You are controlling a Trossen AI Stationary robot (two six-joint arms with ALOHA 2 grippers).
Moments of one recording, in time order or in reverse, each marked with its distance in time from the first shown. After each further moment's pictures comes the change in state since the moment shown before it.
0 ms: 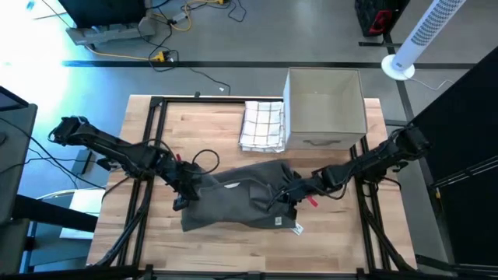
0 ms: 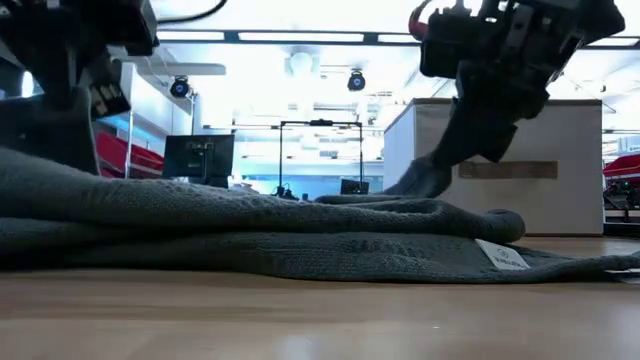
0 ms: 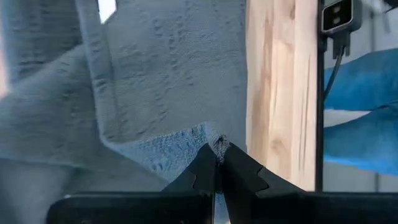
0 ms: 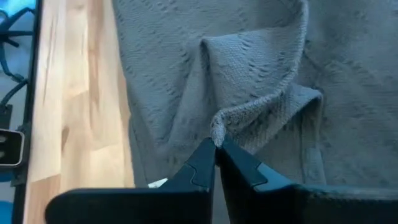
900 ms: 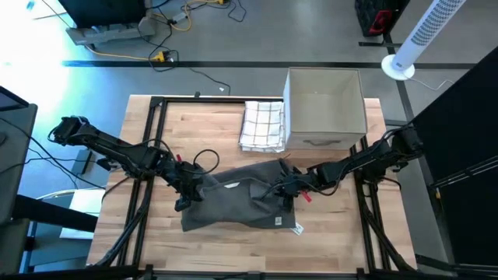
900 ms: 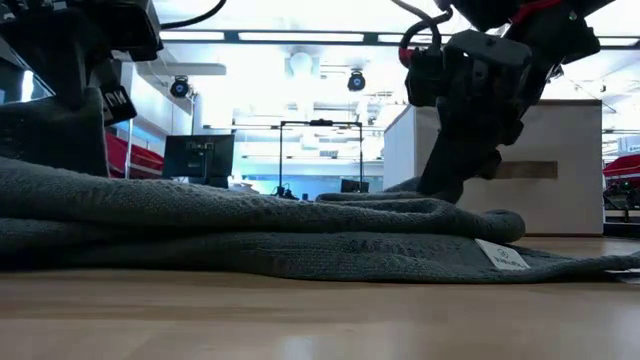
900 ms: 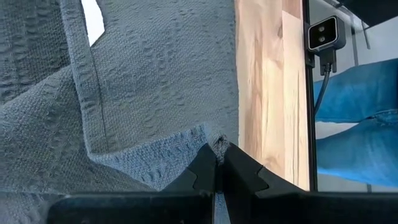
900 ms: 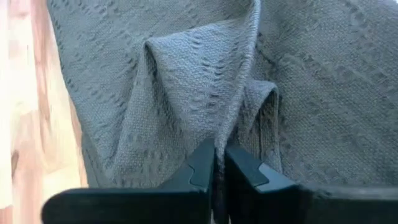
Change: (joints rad) left arm 0.000 -0.001 -0.022 0.080 -0.011 0.013; right arm -0.058 0.056 0.003 -0.012 0.022 0.046
